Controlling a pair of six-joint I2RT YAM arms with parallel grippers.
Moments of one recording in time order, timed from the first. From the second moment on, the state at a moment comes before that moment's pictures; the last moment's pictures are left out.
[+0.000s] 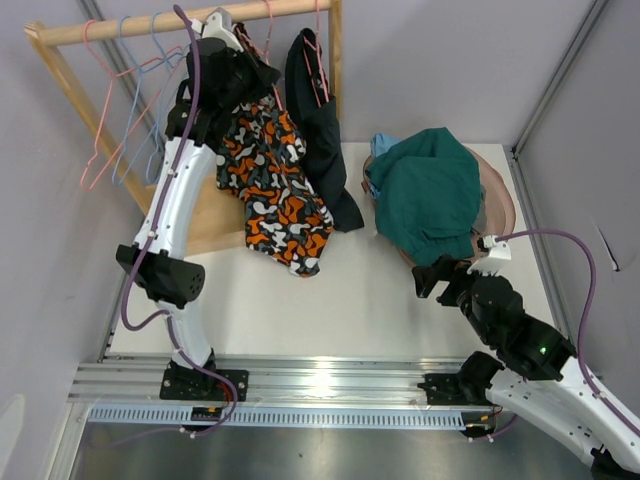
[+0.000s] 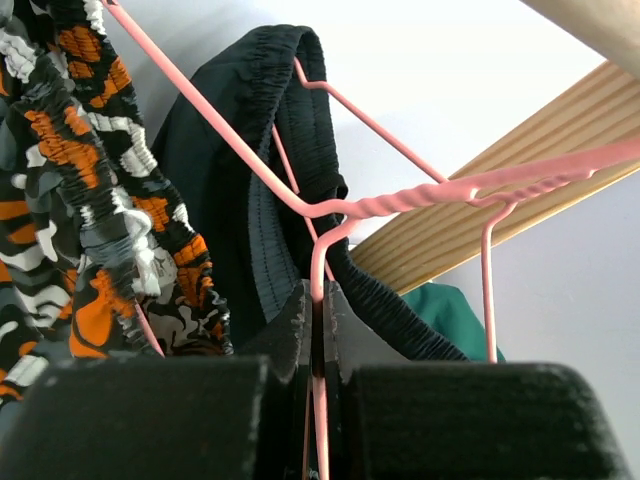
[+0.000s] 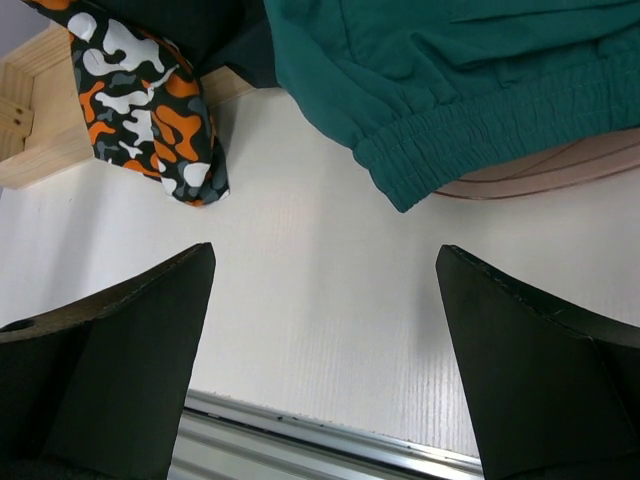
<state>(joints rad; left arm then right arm) -0.27 1.90 2.32 -0.53 0.08 -0.59 0.82 0.43 0.69 -0.63 0.51 0.64</state>
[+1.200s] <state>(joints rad) -0.29 1.41 2.12 -0.77 0.05 -0.54 1.35 1.57 1.55 -0.11 0.50 0.27</state>
